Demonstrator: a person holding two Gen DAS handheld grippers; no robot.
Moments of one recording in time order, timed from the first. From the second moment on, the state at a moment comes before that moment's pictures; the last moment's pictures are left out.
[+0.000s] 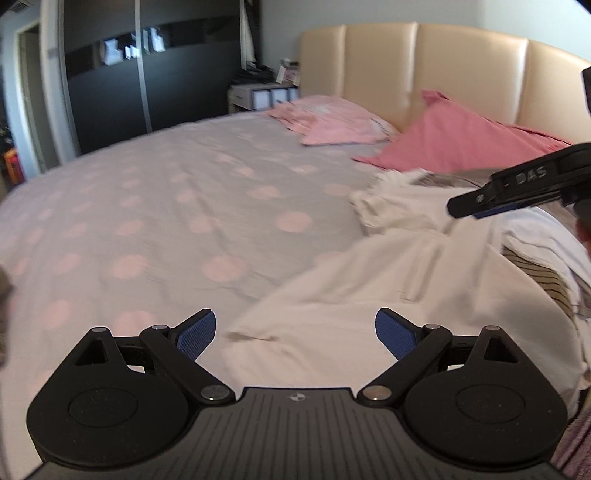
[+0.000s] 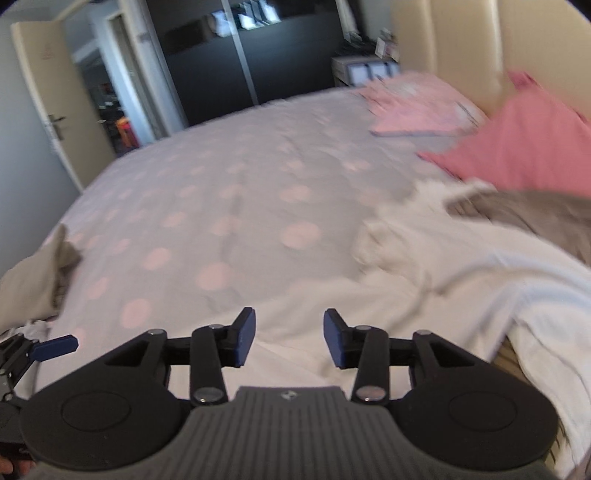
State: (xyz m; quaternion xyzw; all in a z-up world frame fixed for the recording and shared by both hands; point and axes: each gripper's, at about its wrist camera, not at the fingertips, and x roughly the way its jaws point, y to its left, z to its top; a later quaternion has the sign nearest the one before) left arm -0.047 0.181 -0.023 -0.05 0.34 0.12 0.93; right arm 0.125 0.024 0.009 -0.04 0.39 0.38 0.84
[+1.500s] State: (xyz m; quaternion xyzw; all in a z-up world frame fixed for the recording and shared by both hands) left arm 0.121 0.195 -0.090 -0.08 0.37 0.12 0.92; right arm 0.254 0.007 -0.037 -0.15 0.34 0.30 0.88
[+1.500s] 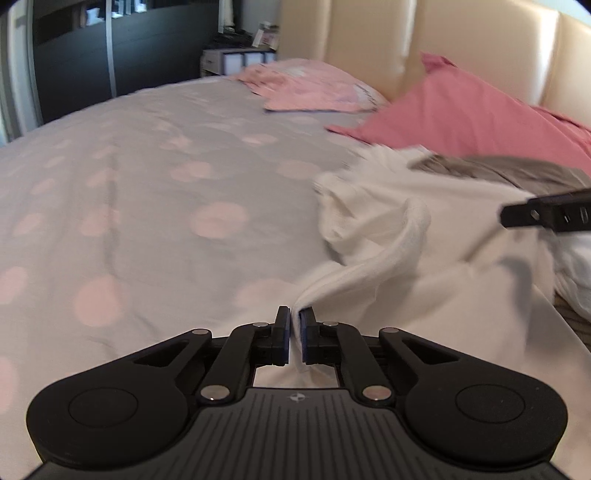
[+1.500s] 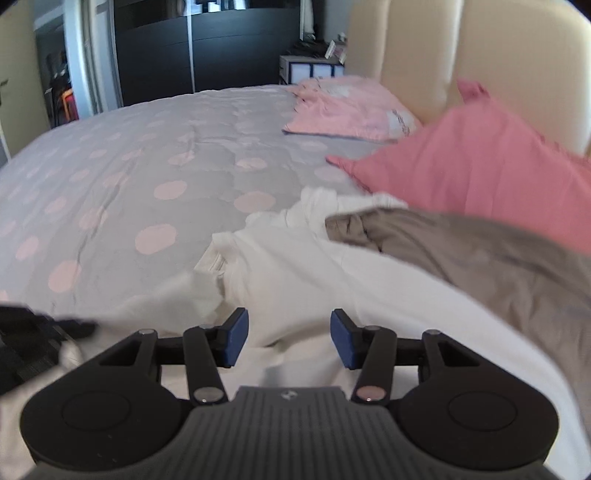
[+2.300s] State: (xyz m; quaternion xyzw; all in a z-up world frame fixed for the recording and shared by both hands) left arm -0.078 0.308 -0.013 -0.11 0.36 0.26 0.89; right arm 0.185 0.100 -0.036 -0.18 0.41 0.42 0.79
